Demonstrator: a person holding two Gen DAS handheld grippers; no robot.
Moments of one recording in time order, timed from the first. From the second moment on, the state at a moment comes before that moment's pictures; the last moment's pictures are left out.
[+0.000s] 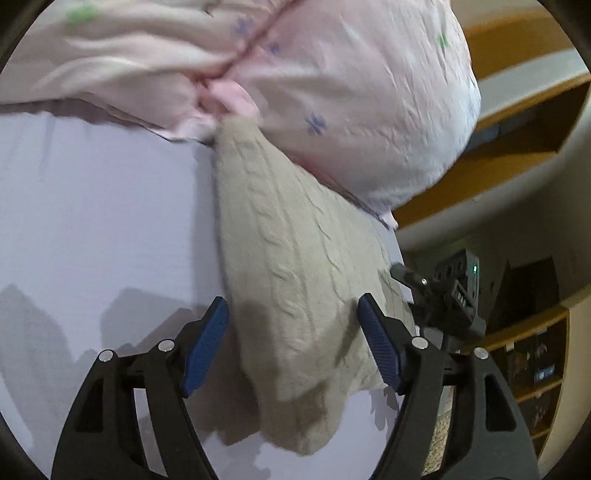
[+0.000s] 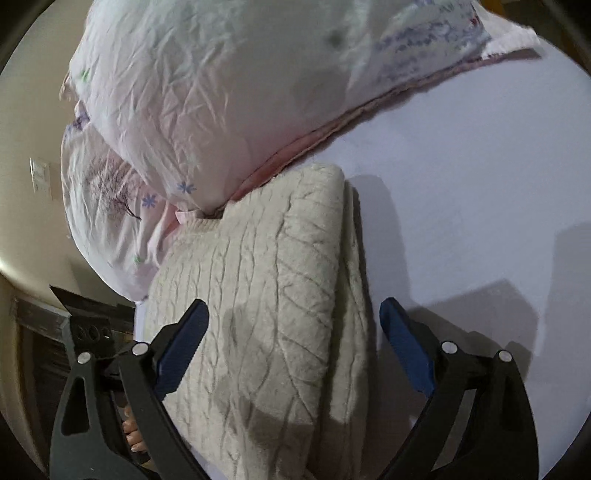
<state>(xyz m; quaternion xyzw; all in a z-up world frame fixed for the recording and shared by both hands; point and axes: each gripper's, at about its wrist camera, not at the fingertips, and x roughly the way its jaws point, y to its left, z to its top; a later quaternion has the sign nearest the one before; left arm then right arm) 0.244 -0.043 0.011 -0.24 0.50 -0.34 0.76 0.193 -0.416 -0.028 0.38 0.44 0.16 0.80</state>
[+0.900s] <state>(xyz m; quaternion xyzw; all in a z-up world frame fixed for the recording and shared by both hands) 0.101 0.069 0.055 0.00 0.37 -0.06 0.93 0.077 -0.287 0.073 0.18 0.29 0.16 0.93</state>
